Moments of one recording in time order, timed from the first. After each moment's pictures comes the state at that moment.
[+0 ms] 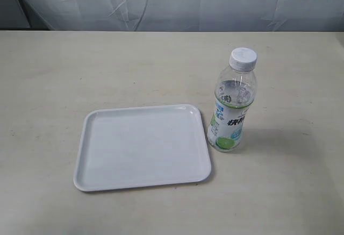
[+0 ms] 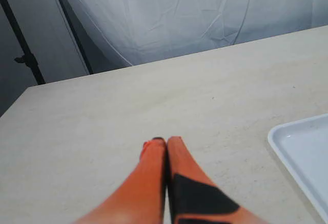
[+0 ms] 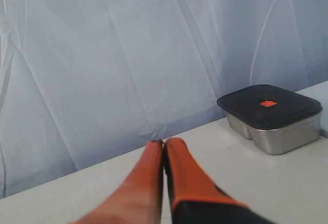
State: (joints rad) left arm -0.04 0.00 0.00 0.05 0.25 0.12; right arm -0.07 0.01 0.00 0.24 0.02 0.00
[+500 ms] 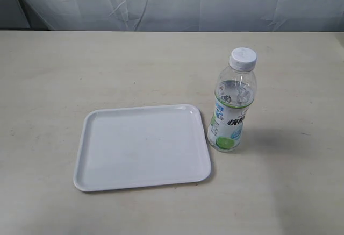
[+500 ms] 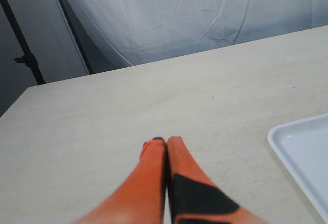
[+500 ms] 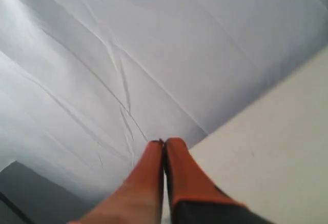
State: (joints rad) left arm -0.04 0.00 0.00 0.05 0.25 0.12; right arm -0.08 0.01 -0.23 0.88 0.39 -0.13
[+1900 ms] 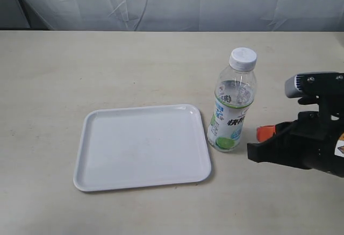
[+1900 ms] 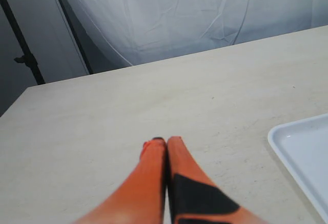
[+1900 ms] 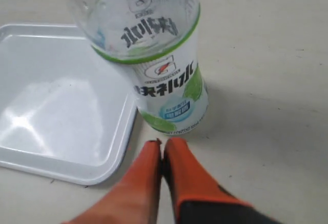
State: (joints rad) left arm -0.04 0.00 0.00 0.05 0.25 0.12; right arm 0.66 1.08 -0.32 0.15 0.05 0.11
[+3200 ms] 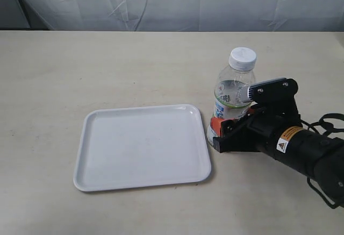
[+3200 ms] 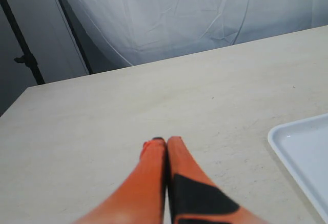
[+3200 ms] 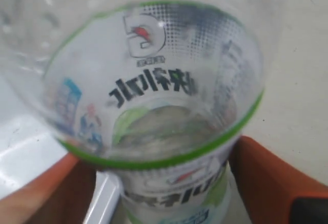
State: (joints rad) left arm -0.04 0.00 0.00 0.05 0.25 0.12; right arm 0.67 1.65 -0.32 0.03 -0.71 0.11
